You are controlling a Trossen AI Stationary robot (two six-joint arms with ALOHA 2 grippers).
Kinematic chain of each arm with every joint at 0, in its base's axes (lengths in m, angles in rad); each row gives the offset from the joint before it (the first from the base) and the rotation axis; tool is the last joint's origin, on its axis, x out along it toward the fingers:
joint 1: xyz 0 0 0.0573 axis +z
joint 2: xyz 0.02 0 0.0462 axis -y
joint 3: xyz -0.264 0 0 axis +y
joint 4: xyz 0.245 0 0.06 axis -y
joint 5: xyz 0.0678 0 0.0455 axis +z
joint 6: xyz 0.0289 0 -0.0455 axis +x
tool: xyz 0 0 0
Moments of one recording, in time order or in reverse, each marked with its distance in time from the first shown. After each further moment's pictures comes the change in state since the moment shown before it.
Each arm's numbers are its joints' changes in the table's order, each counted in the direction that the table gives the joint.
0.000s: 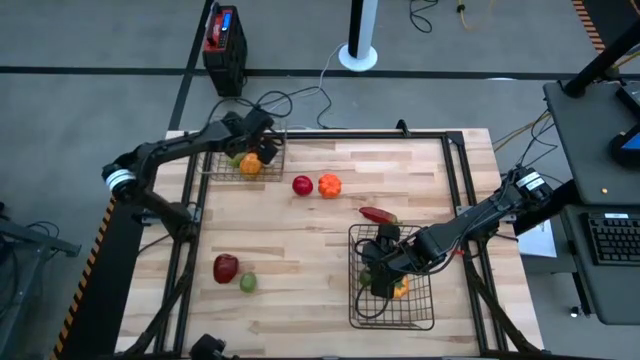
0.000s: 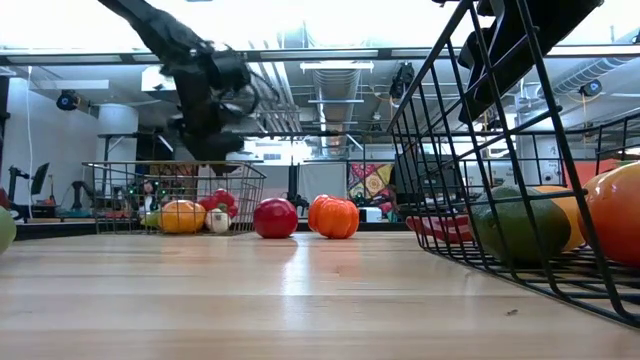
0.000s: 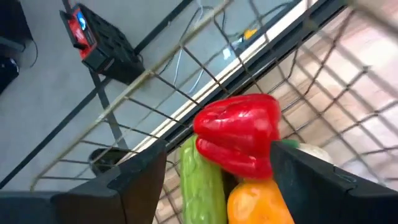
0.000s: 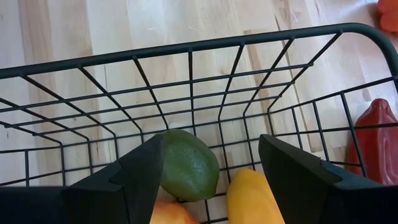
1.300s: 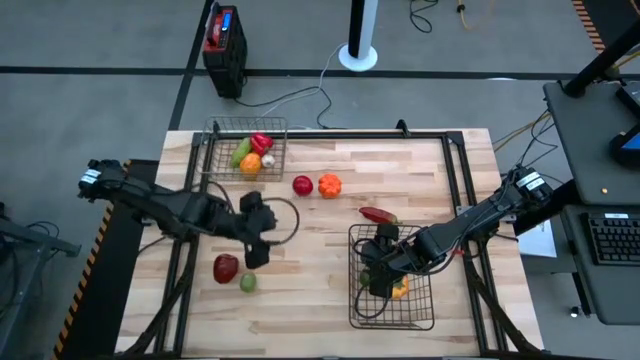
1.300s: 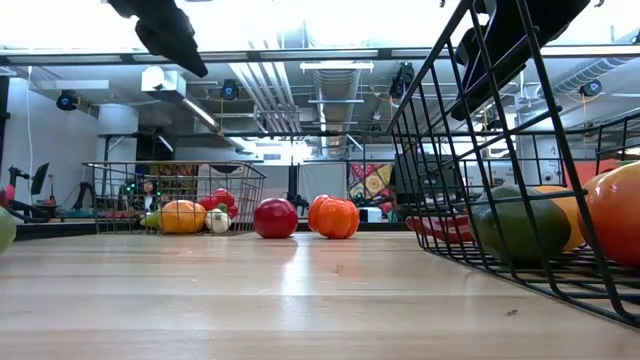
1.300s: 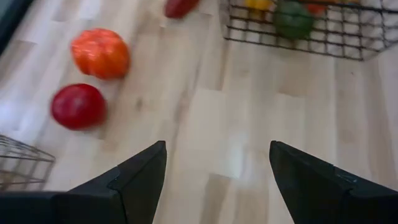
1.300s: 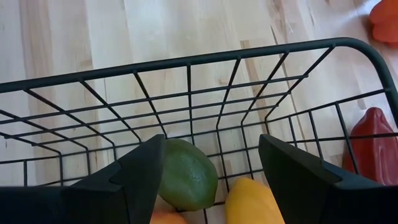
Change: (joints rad) left arm -1.011 0.262 -0.006 -0.178 -0.184 -0.386; right arm 0.000 0.000 0.000 0.022 -0.024 -0.008
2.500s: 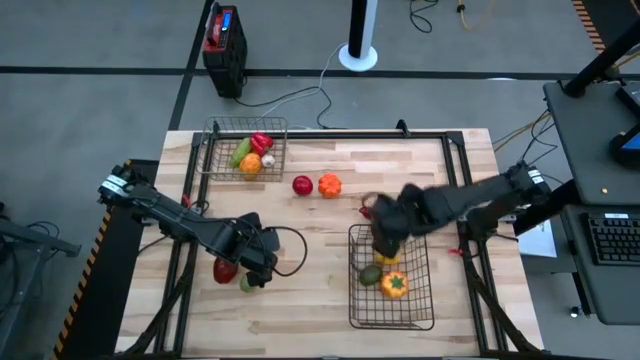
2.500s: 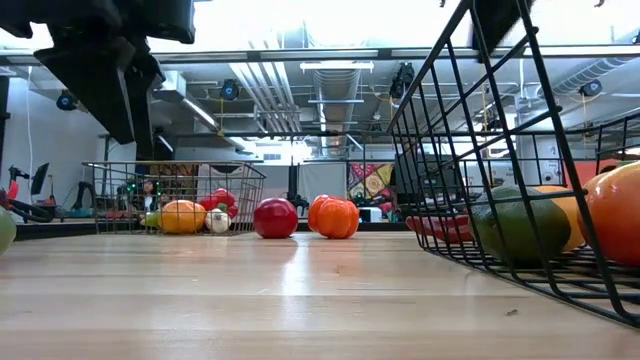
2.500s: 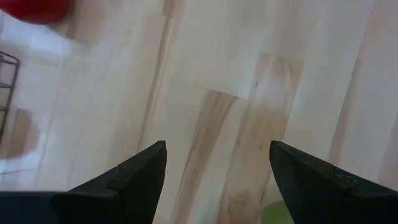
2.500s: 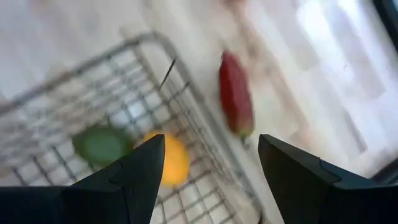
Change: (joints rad) left arm -0.120 -0.251 0.000 -0.183 -0.007 -0.260; right arm -0.189 0.003 -0.421 -0.708 -0.001 0.214
